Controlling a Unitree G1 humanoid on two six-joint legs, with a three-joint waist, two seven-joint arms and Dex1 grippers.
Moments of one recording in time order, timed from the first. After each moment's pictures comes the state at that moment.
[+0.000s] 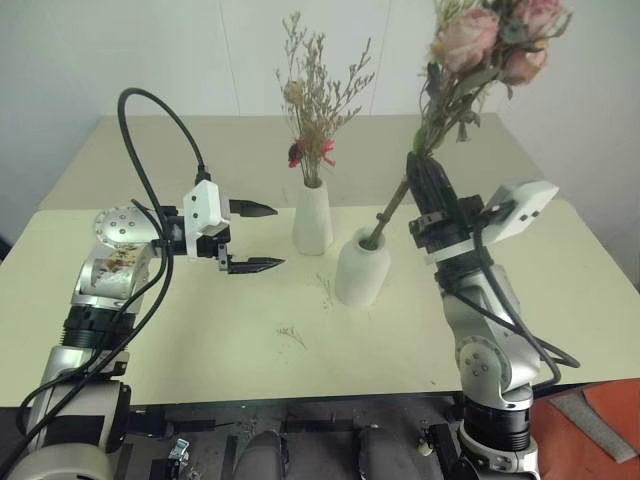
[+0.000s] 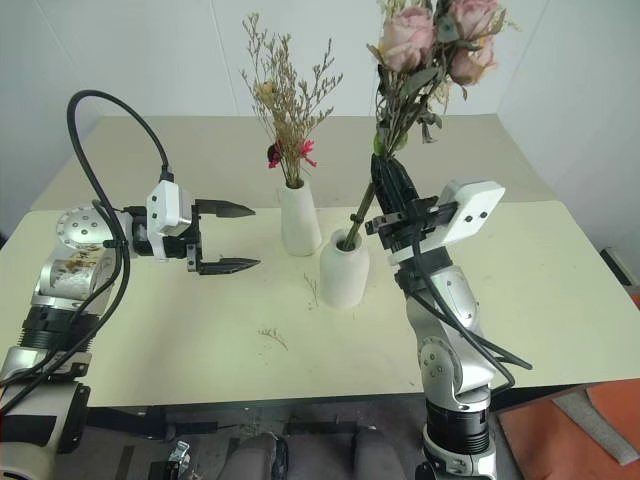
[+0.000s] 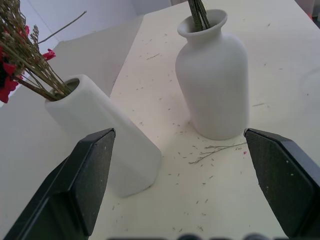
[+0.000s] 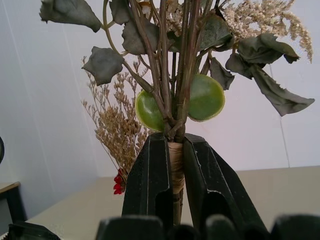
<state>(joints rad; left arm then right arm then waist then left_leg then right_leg) -0.71 0.70 -0.03 0.24 -0.30 0.02 -1.31 -0.36 -0.08 -0.05 -0.49 0.45 0.24 0.20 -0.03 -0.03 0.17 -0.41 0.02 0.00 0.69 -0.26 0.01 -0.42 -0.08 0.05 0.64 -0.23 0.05</state>
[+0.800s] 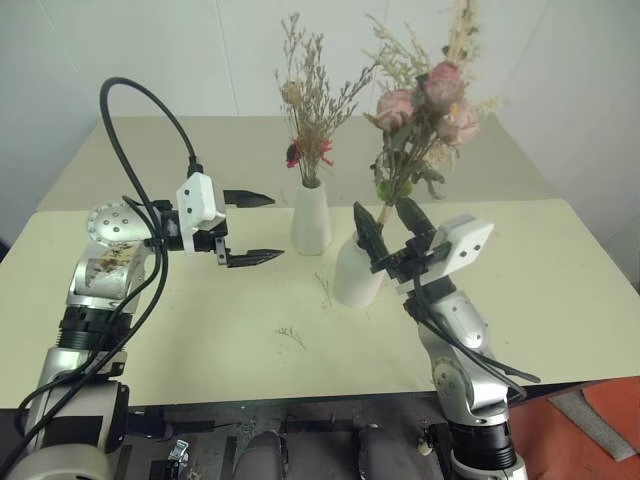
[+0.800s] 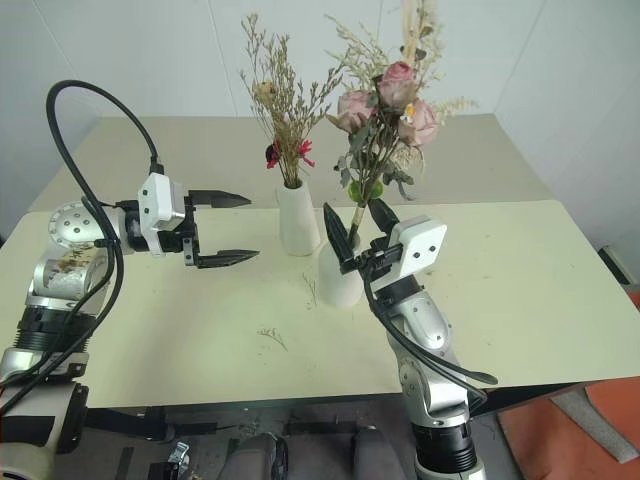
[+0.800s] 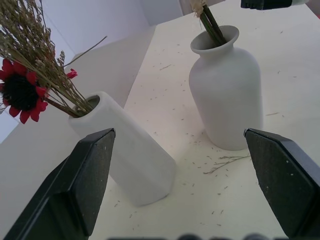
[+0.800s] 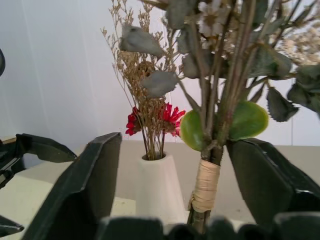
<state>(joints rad) -0.71 0.70 -0.01 0.21 -0.31 0.00 -1.28 -0.22 -0.07 0.07 -0.43 0.29 0.11 0.27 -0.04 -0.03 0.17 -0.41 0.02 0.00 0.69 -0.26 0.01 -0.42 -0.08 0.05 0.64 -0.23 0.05</state>
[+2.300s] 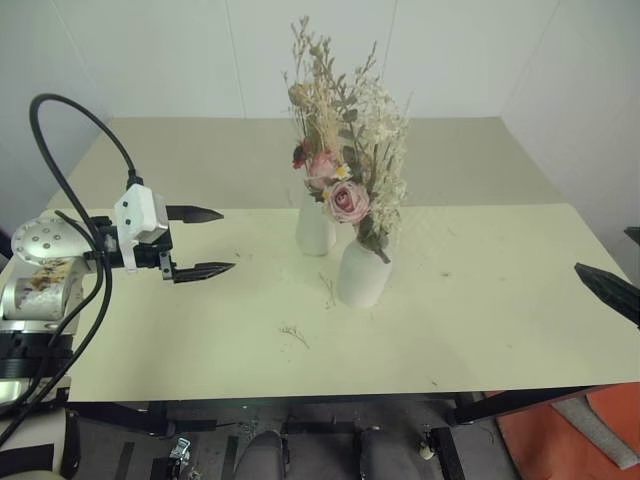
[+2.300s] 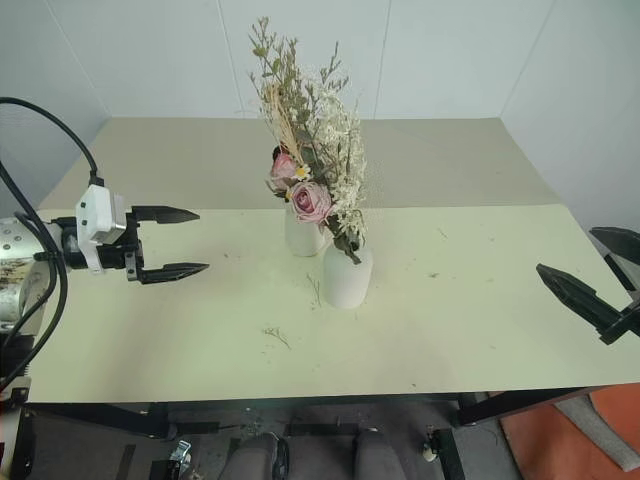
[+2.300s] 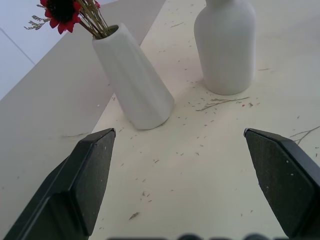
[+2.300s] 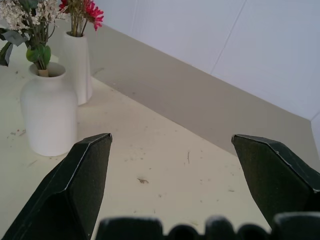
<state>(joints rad) -0.54 0.88 0.11 0.17 -0.38 0.07 -1.34 0.28 -0.91 -0.93 -0.41 0.79 0.40 0.91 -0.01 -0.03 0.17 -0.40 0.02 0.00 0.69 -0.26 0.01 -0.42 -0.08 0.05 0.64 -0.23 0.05</state>
